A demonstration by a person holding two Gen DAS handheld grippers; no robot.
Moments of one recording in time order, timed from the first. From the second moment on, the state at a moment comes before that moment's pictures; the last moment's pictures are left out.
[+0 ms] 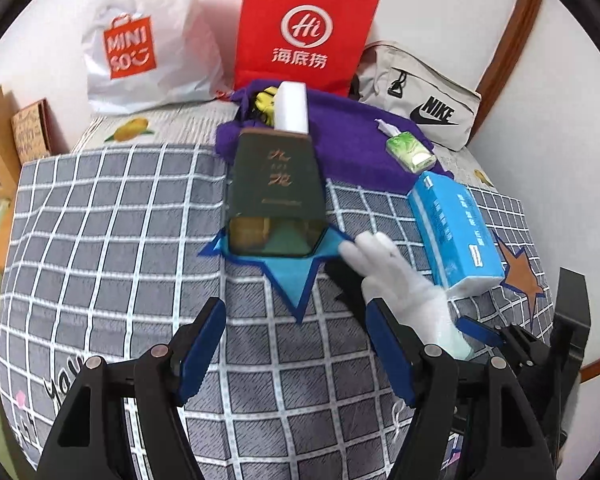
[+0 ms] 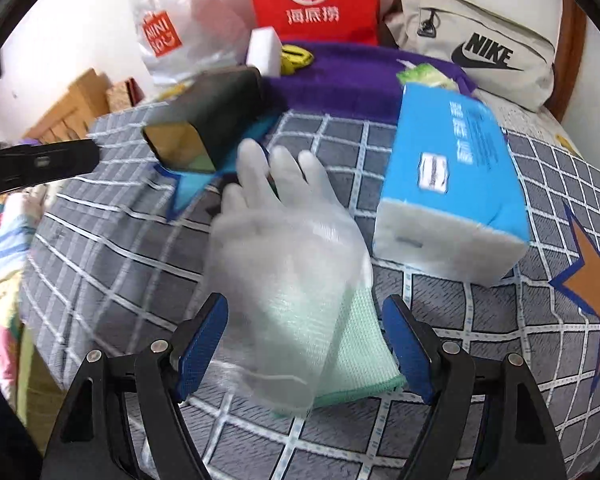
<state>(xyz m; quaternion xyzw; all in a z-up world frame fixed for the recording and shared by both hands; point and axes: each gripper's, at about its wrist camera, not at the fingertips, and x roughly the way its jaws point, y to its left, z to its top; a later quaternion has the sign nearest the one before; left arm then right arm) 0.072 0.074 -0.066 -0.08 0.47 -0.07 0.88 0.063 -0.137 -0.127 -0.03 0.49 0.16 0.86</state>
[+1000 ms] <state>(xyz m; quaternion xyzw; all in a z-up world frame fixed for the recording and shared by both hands) 0.078 0.067 -0.093 -0.10 0.49 -0.08 0.86 0.038 -0.164 -0.110 0.00 0.46 0.19 0.86</state>
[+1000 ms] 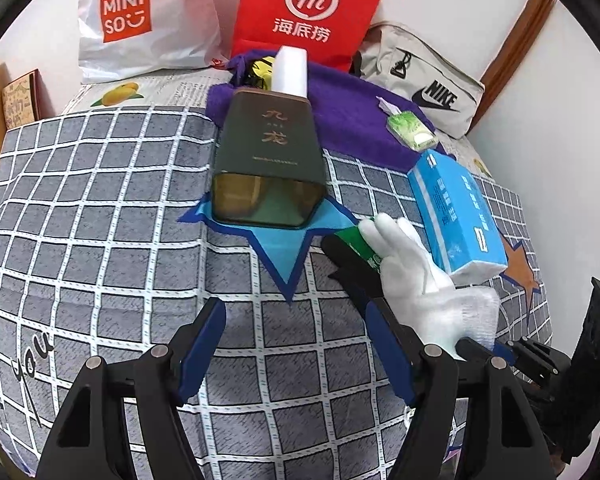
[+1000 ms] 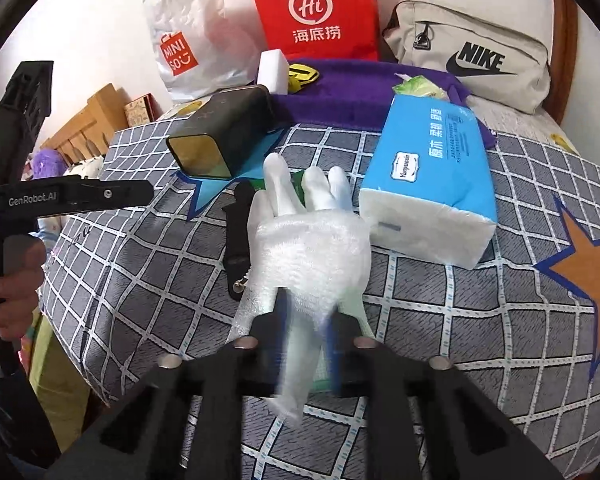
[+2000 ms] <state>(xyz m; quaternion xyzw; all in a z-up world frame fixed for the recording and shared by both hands) 0.096 -0.103 -0.141 0.07 0.52 -0.13 0.84 0.035 -0.263 -0.125 0.03 0.47 0.11 0.87</state>
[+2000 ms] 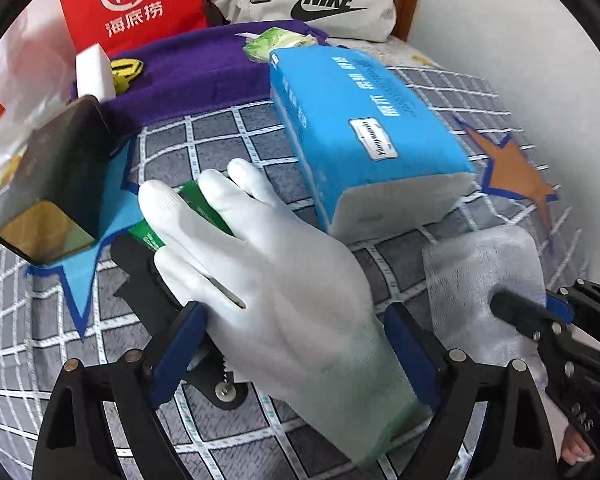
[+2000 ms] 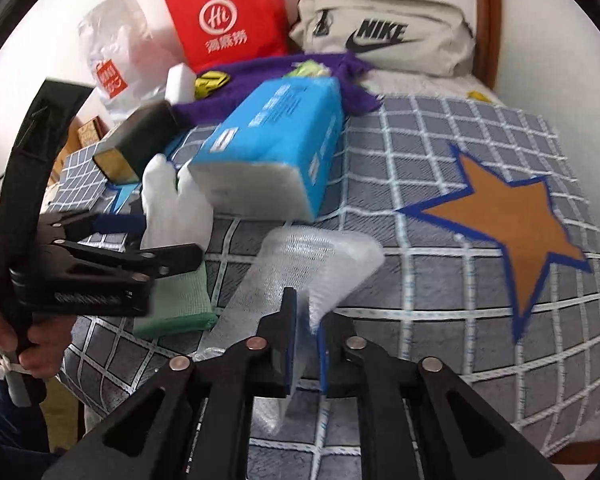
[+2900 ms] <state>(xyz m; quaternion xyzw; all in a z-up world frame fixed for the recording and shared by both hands) 0.063 0.001 -0.102 -0.04 0.47 -0.16 0.87 0.037 -0.238 -0.133 0.01 0.46 0.09 0.88</state>
